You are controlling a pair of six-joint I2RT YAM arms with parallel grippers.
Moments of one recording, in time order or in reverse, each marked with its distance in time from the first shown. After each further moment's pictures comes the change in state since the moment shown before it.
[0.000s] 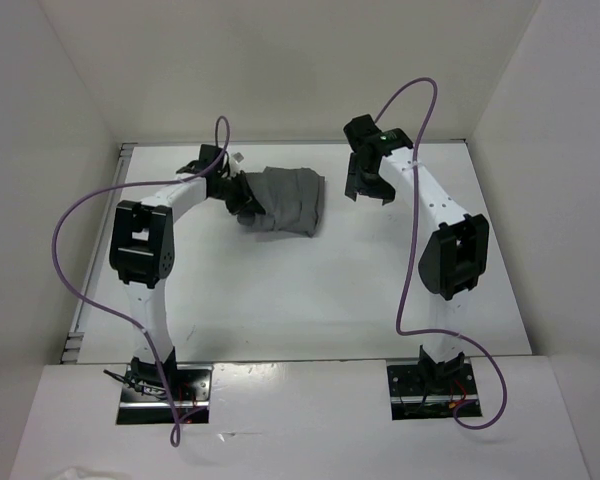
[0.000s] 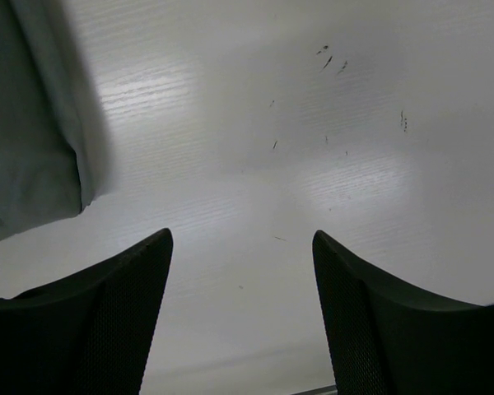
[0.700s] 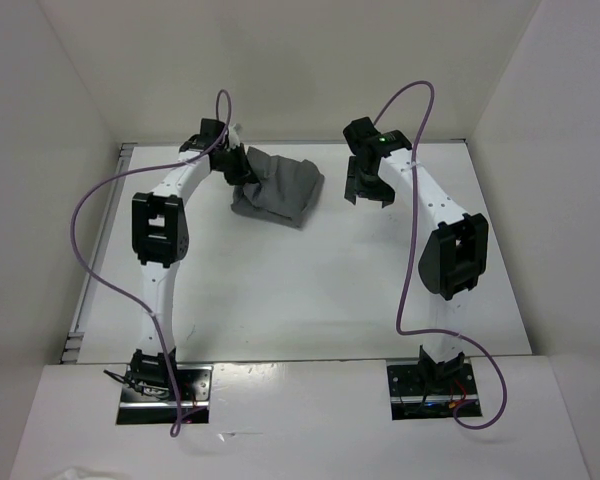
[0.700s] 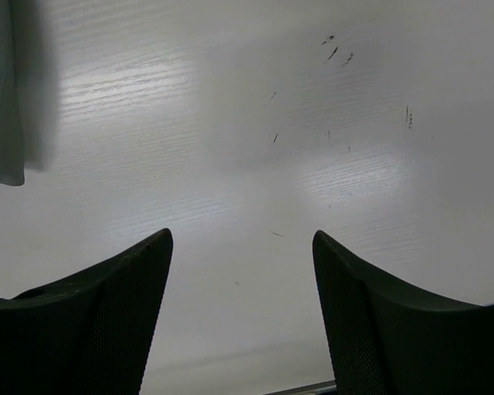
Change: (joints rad) left arm 0.034 0.283 0.566 -0.146 -0.076 0.146; right arm 0.000 -0.002 -0.029 0.005 -0.016 -0.015
